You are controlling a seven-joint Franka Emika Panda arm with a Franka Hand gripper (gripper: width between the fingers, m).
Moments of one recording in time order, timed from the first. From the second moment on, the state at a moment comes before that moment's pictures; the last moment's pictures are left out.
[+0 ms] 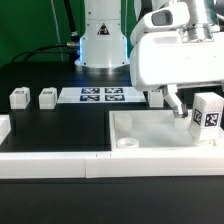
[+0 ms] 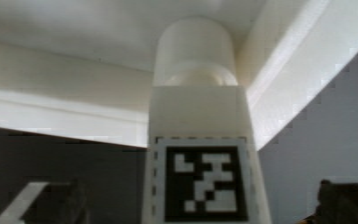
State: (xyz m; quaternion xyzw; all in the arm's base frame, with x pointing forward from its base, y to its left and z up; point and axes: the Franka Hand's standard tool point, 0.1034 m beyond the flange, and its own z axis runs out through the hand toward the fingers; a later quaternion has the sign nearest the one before) arm 0.619 0.119 0.071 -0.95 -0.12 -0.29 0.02
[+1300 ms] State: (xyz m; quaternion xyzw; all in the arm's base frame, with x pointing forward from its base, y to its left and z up) arm 0.632 0.113 0.084 -0.99 -0.12 0.00 0.04
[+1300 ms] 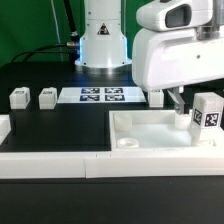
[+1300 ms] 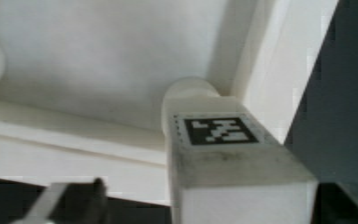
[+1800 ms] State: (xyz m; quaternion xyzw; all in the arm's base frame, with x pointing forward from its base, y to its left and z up) arm 0.631 0.114 0.083 -1.00 0.00 0.01 0.04
